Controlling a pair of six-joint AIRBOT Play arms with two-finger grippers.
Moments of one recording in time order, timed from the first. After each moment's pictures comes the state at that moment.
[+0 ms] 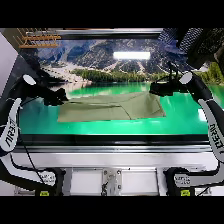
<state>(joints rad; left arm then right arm) 0.17 -1.66 1.36 1.15 -1.19 -1.57 -0.03 -1.55 1.29 -1.04 0.86 1.45</state>
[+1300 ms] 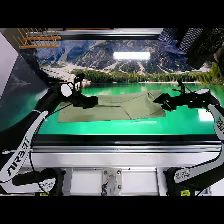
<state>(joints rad) -0.31 -1.46 1.13 1.15 -0.93 -1.61 -0.33 -1.77 1.18 -0.67 1.16 1.03</state>
